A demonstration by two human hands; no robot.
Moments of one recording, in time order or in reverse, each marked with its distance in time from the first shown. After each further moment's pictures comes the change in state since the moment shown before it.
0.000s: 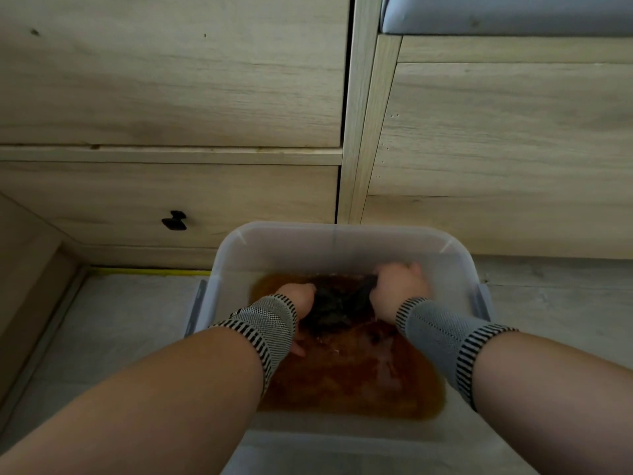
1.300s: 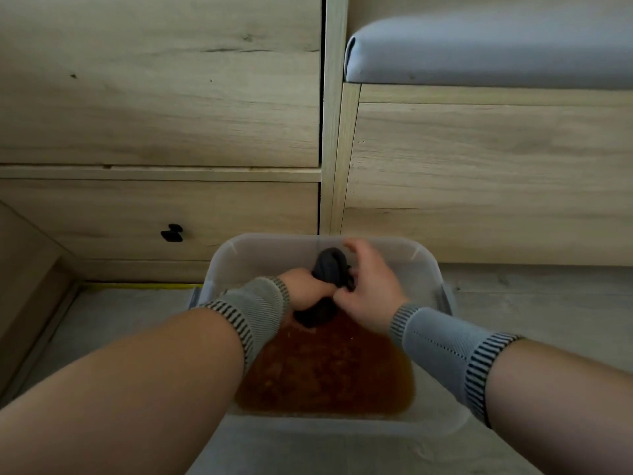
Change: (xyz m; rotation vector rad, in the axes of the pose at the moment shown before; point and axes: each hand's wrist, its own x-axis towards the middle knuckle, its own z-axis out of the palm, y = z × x) left_hand -0.050 0.025 0.004 0.623 -0.264 0.423; right_hand -0.058 -0.009 -0.033 0.557 0.155 -0.323
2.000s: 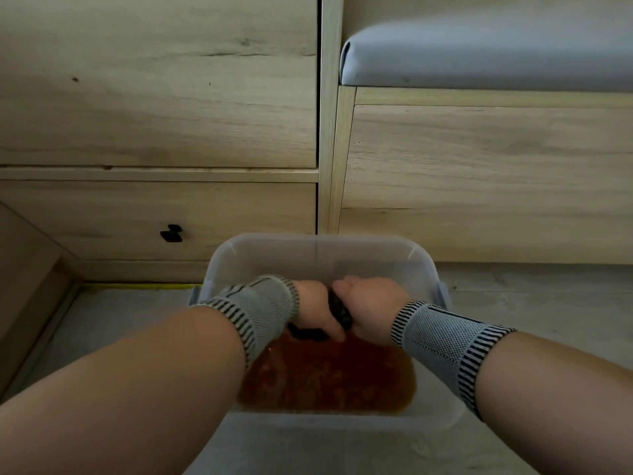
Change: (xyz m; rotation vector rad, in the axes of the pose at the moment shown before) left_hand -0.010 0.009 0.010 0.738 -0.219 0.107; right_hand -0.005 0.002 -0.006 -0.824 -0.349 -0.279
